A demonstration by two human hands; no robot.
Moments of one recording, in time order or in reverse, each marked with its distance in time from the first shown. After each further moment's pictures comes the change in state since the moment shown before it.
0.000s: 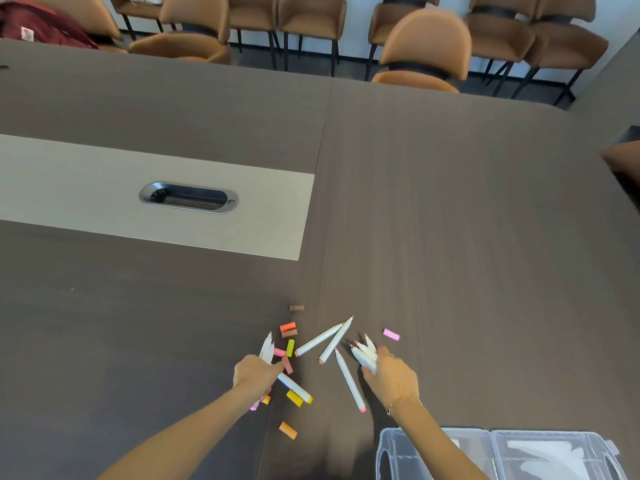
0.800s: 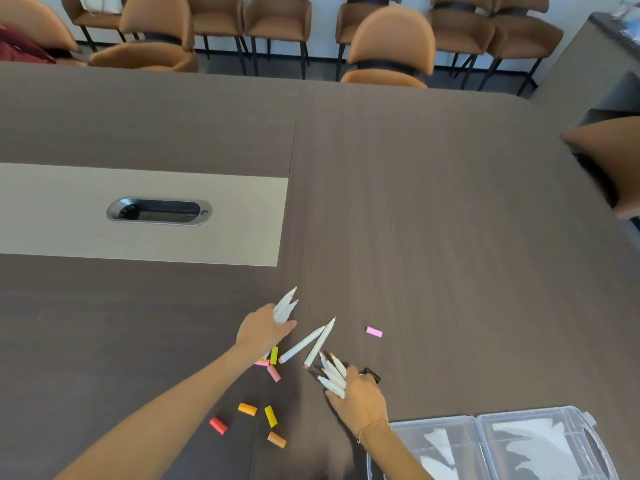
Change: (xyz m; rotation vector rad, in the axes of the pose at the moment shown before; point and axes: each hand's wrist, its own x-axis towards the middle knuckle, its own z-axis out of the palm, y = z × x) left_hand -0.001 0.092 -0.013 0.430 0.060 0.548; right_hand -0.026 -0.016 0.033 0.141 -0.037 -0.006
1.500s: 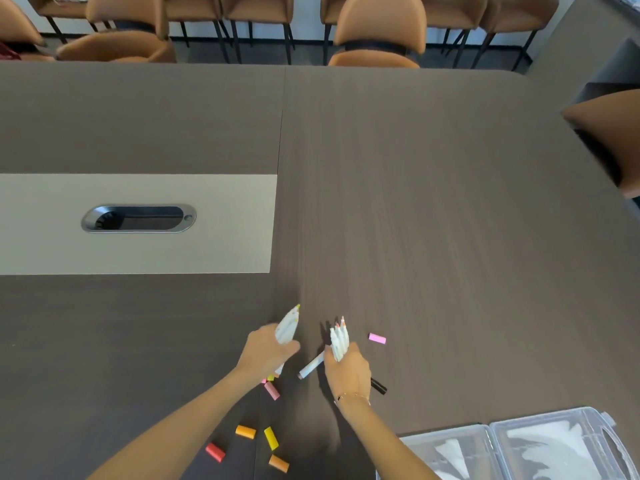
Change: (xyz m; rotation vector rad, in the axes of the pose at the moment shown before) left_hand 0.015 -0.007 0.025 -0.204 -0.082 0.002; right_hand 0.058 -0.042 -0.010 0.555 0.165 0.365
